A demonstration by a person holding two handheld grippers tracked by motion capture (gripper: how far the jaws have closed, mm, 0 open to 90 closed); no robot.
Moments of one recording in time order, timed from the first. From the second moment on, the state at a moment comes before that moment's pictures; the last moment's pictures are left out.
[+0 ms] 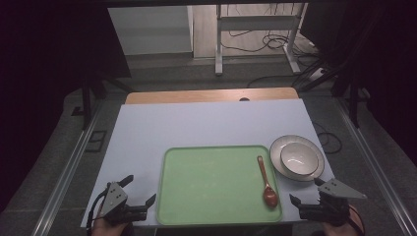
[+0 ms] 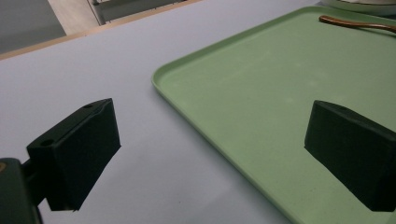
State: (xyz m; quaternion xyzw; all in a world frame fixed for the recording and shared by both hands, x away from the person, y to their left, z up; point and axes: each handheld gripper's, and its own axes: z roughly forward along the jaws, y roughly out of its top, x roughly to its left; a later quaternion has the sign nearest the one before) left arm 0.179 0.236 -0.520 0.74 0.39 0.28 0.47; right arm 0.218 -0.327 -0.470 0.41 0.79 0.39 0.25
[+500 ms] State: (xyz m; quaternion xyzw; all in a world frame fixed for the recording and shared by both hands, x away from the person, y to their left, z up) left arm 0.179 0.236 -0.520 0.74 0.39 0.28 0.47; right arm 0.214 -0.346 -0.483 0.44 0.77 0.40 0.22
